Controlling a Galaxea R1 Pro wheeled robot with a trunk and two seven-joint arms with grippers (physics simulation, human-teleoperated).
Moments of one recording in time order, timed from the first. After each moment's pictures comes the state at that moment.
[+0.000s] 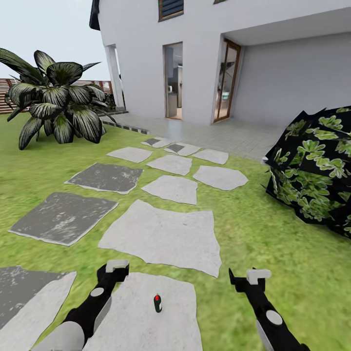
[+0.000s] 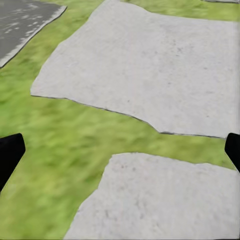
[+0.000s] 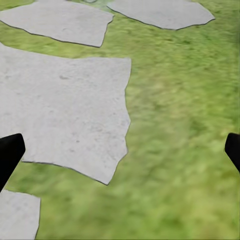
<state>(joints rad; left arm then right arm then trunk) -0.60 0.00 0.05 -0.39 -0.06 -0.19 0.09 -0.31 -0.07 0.00 -0.86 0.00 -0.18 0.00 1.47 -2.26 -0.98</state>
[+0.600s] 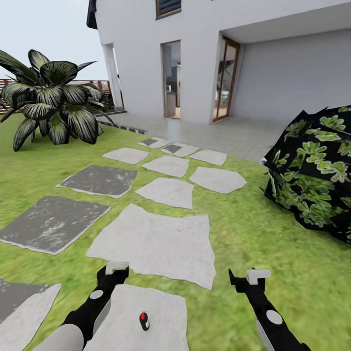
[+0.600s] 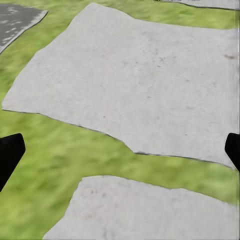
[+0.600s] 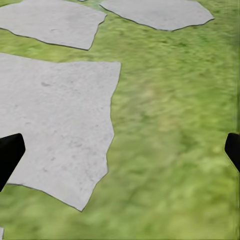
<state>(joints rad) -0.59 0.00 0.06 -0.39 -0.06 -0.20 0.07 -0.31 -0.07 0.00 -0.85 0.00 -0.18 0.00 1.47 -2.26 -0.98</state>
